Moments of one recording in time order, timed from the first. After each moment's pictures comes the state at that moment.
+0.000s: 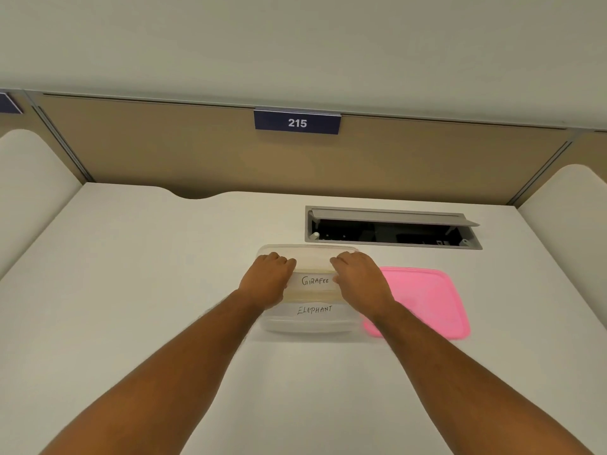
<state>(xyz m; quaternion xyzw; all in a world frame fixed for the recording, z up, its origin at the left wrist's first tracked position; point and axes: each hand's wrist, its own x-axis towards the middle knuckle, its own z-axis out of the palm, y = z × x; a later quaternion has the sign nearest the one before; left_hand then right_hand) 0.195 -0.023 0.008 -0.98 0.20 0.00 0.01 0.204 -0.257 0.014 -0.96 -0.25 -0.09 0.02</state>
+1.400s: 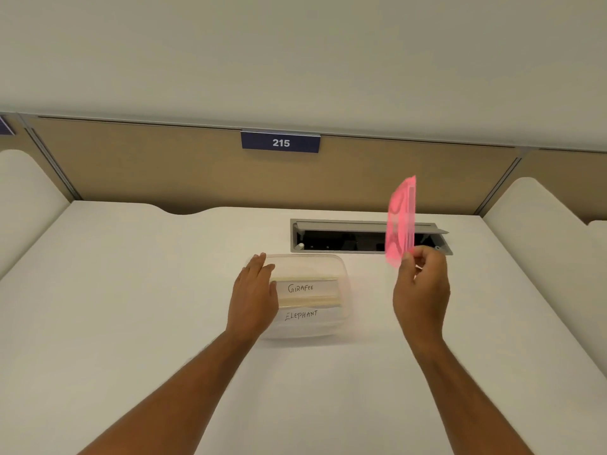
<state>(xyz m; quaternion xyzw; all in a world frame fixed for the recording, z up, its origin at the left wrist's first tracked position) 0.142 -0.040 0.018 -0.96 0.03 -0.16 -0.25 0.111 -0.304 0.119 -0.84 0.09 -0.35 0.41</state>
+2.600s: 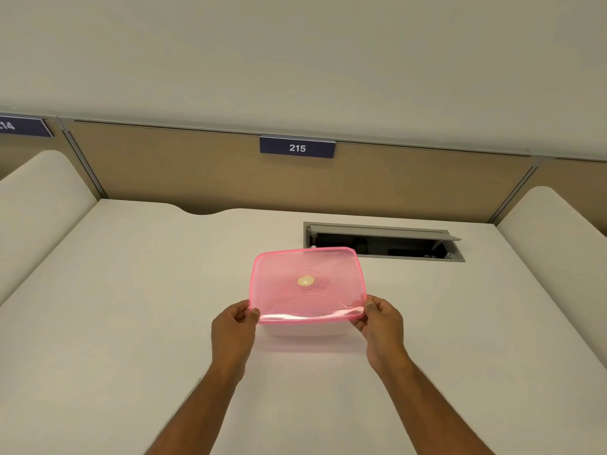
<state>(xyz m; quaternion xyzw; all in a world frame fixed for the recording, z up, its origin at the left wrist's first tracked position) 0.061 -0.011 0.029 -0.71 -0.28 -0.06 -0.64 0.096 -0.256 0.046 -0.61 0.28 -0.02 0.74</state>
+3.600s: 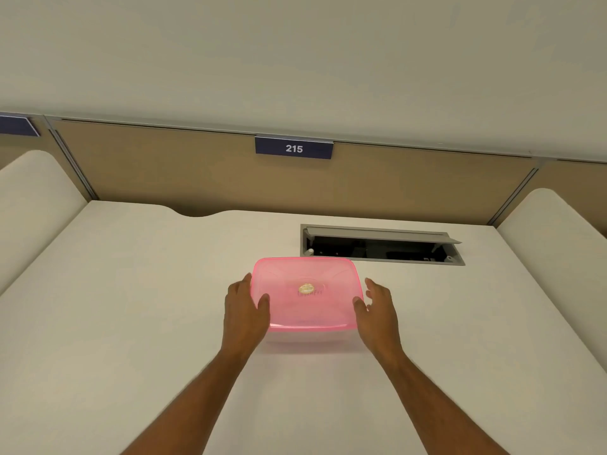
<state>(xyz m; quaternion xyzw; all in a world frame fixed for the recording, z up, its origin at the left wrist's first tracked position) 0.117 -0.020 0.019 -0.88 -0.16 -0.08 -0.44 0.132 -0.272 0.024 -0.89 0.10 -0.06 0.44</state>
